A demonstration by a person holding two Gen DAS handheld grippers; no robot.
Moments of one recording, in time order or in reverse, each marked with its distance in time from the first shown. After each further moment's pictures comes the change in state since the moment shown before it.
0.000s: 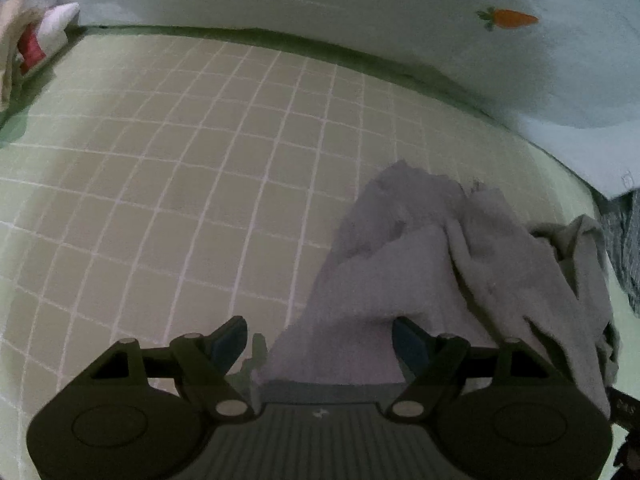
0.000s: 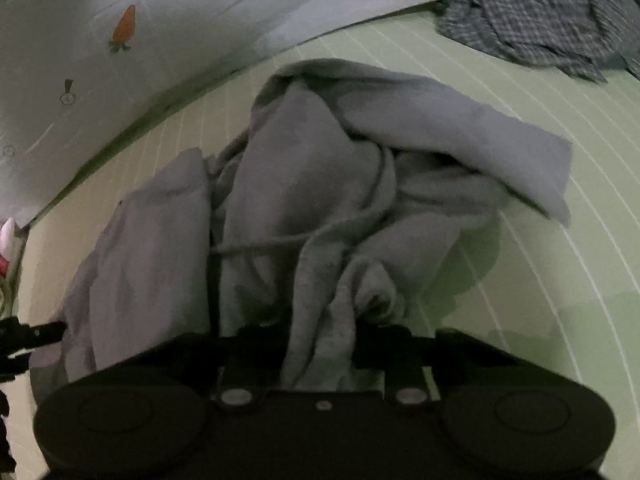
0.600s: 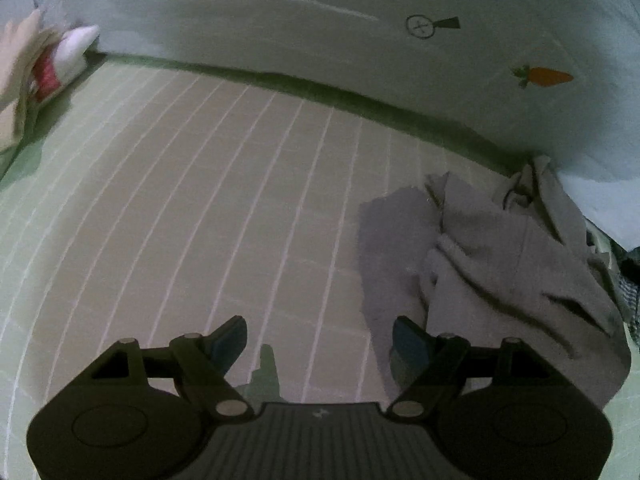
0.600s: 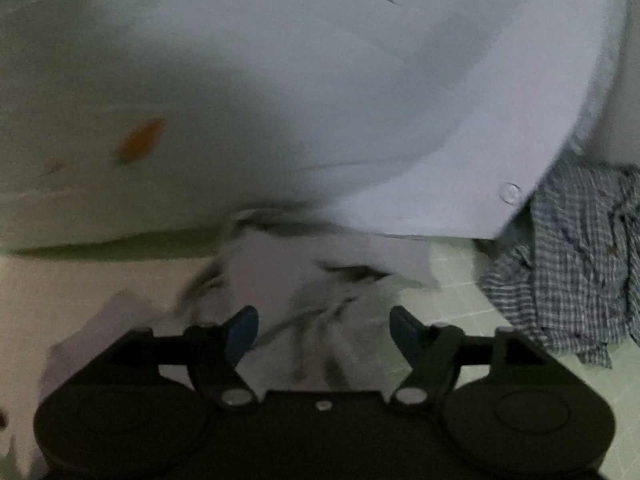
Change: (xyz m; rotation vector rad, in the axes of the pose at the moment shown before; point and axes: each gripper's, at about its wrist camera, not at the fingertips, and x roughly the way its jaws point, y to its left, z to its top) left arm -0.013 0.008 0.027 -0.052 -0.081 0.054; right arm 0.002 0.089 0.108 -0.353 -0.357 -0.150
